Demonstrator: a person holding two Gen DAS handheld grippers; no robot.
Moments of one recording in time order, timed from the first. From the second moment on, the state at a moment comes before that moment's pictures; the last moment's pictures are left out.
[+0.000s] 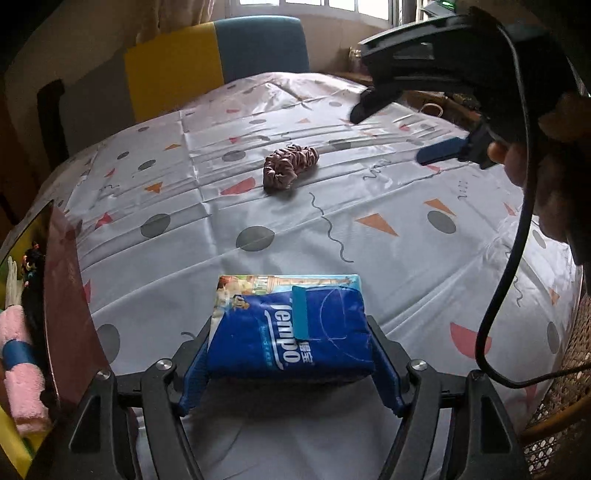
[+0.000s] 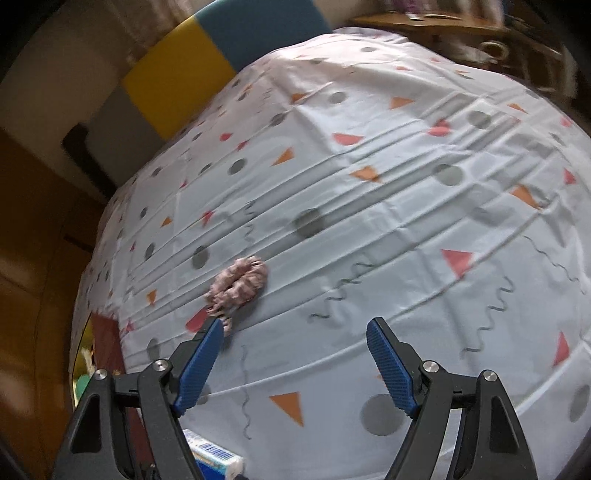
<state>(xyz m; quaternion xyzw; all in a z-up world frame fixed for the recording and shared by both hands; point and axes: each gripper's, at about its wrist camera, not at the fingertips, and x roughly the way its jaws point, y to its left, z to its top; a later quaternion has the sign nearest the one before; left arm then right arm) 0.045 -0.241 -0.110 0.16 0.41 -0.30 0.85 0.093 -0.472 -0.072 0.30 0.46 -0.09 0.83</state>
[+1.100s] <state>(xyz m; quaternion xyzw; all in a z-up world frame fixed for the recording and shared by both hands) 0.046 -0.236 -0.108 0.15 0.42 -0.30 0.84 0.116 -0.409 -0.112 0.09 0.55 0.05 0.83</state>
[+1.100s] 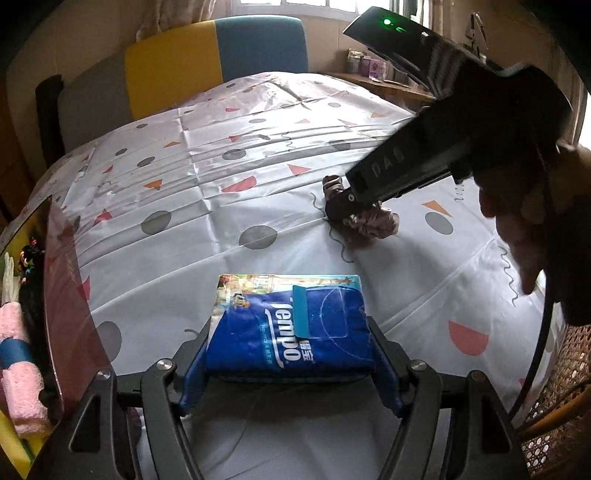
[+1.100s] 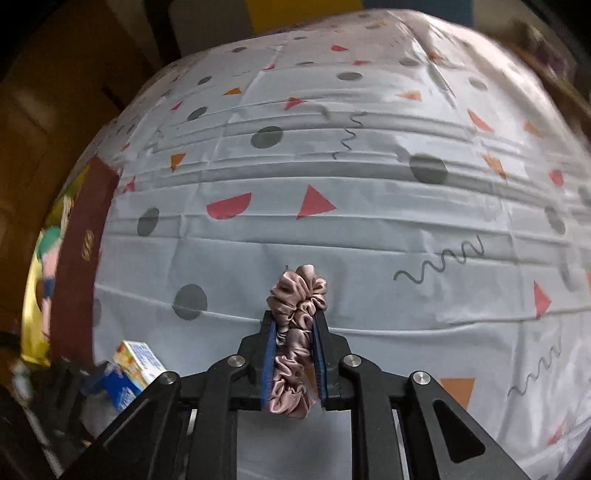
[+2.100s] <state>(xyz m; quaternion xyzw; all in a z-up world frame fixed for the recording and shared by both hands) 0.010 -0.190 -0.019 0.11 0.37 -0.29 0.87 0.110 -0.383 -0.112 -0.02 0.53 0.07 0.85</state>
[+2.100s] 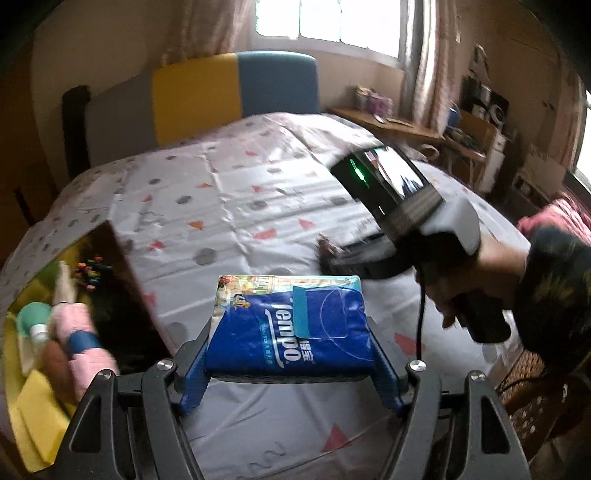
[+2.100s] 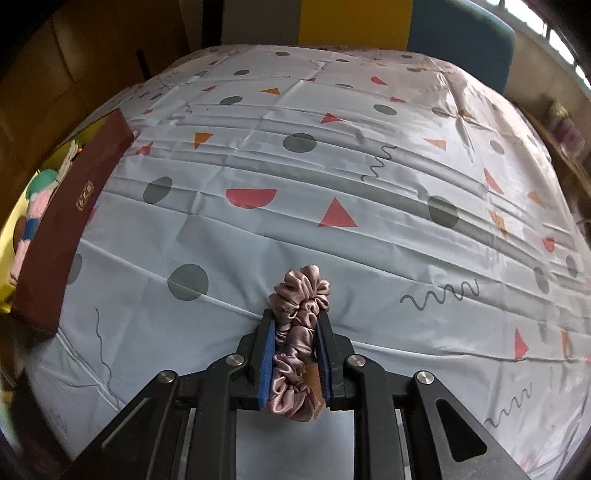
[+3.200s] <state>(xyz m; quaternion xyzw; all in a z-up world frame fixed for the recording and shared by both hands) 0.043 -0.081 0.006 0.02 0.38 -0.18 0.91 0.108 -0.384 -0.113 -0.02 0.52 0.07 0.85</state>
